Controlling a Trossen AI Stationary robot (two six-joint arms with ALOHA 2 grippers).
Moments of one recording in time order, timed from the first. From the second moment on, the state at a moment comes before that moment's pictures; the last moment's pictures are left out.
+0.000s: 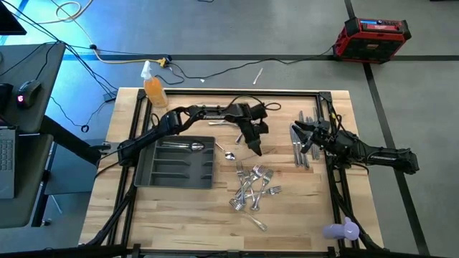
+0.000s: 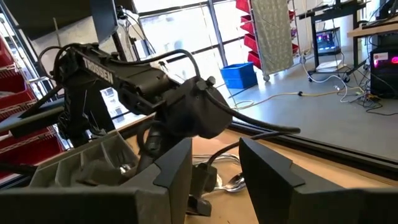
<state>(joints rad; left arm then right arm) 0.31 2.57 2.11 -0.67 0.90 -0.12 -0.13 0.06 0.01 0.07 0.43 0.25</state>
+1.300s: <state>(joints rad) -0.01 2.57 2.28 -0.78 -0.42 0.45 -0.13 0.06 0.01 0.07 0.44 0.25</state>
